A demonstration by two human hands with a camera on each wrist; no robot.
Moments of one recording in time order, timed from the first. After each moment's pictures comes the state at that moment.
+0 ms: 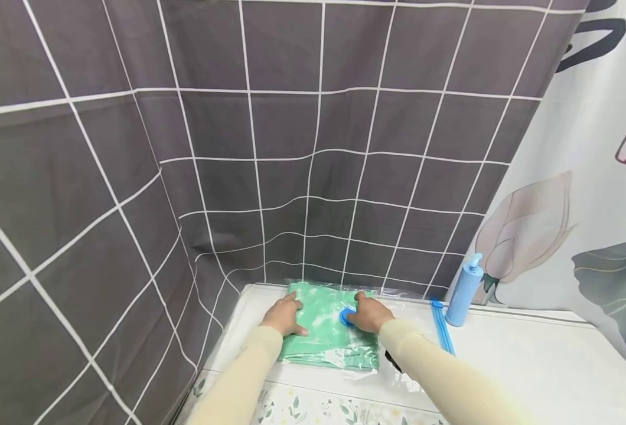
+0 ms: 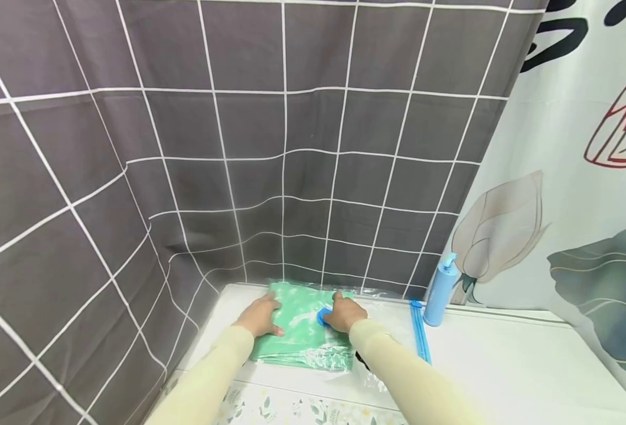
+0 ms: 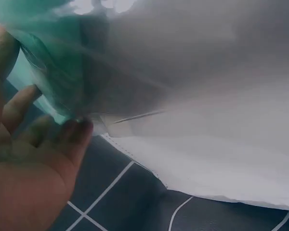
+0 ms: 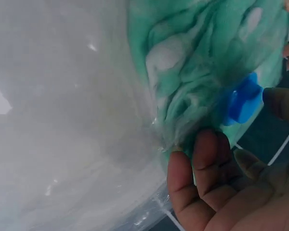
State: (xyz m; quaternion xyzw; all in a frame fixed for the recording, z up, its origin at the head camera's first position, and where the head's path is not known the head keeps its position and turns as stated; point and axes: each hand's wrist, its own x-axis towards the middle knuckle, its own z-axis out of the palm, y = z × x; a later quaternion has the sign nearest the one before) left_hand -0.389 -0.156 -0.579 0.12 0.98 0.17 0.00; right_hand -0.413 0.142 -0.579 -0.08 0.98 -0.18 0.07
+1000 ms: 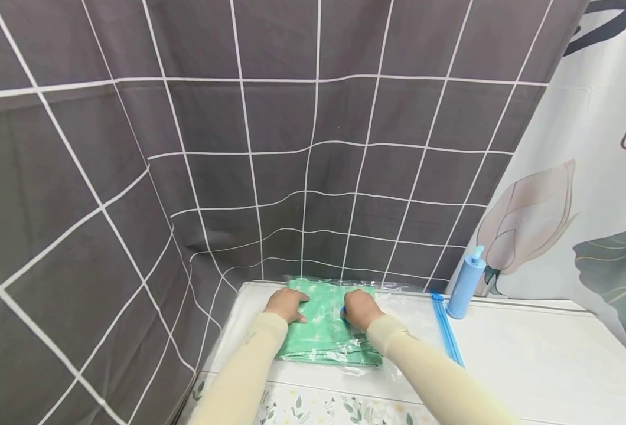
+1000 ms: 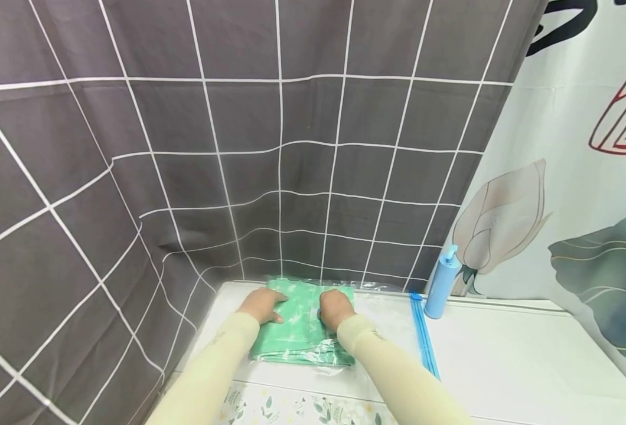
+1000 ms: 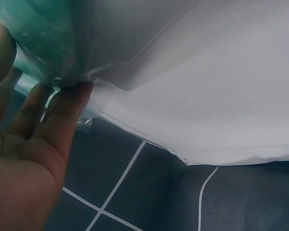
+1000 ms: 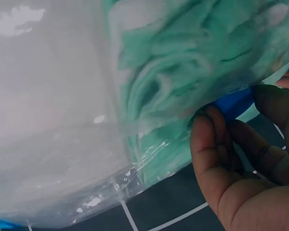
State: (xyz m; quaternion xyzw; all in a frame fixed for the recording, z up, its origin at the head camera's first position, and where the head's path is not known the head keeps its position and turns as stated) left_hand -0.392 -0.142 -0.537 0.14 0.98 0.14 0.01; right_hand -0.438 0.116 -0.614 -0.20 0.97 -0.06 -0.09
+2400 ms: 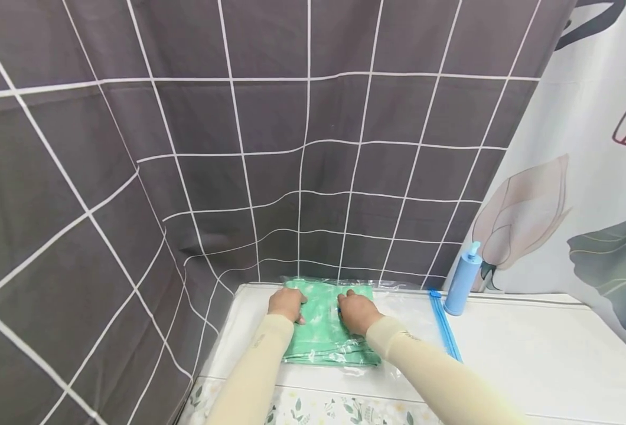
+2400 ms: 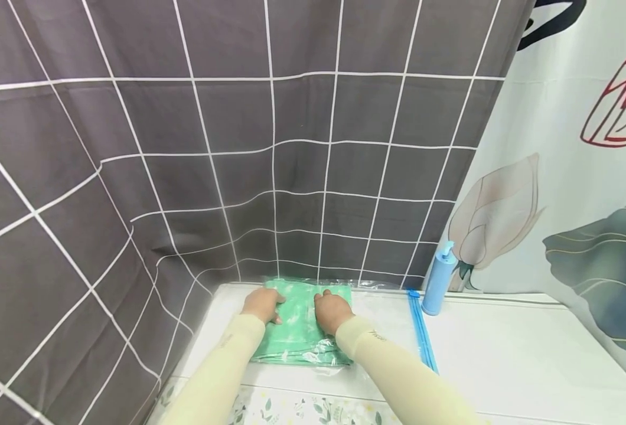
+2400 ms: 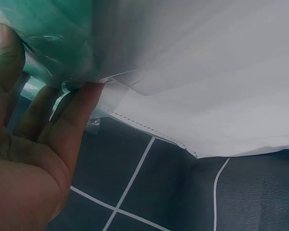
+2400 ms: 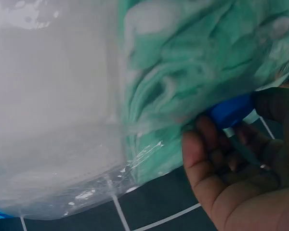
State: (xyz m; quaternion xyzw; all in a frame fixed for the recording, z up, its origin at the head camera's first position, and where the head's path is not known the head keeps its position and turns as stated) left_hand -0.387 -0.125 -0.521 0.10 0.99 0.12 0.01; right_hand -0.411 0.111 -0.591 -0.22 0.97 -0.04 -0.03
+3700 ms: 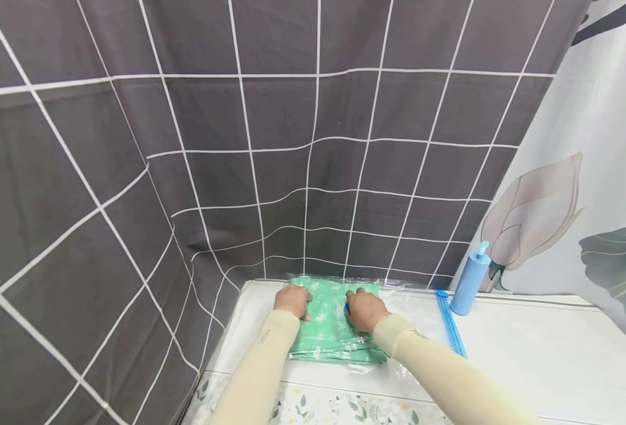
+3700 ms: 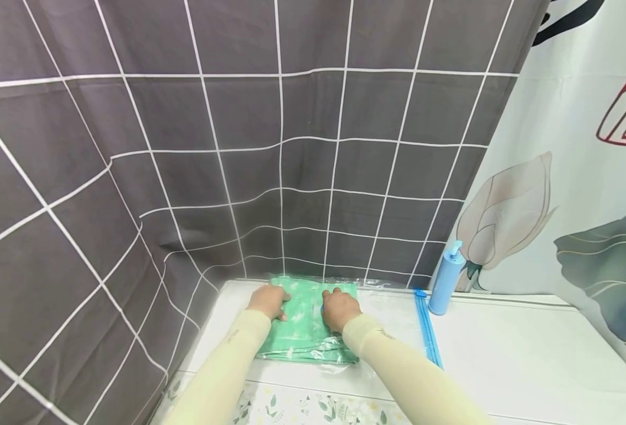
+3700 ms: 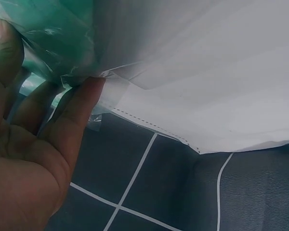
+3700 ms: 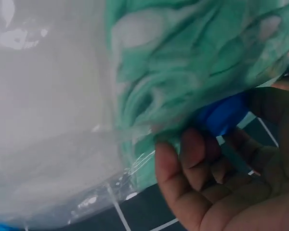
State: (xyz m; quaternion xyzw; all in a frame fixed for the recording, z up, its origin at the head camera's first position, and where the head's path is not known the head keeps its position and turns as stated) left_hand -0.420 -0.135 -0.565 0.13 0.99 0.08 0.00; right_hand -0.405 0.112 -0.581 -0.18 0.98 -0.08 -0.01
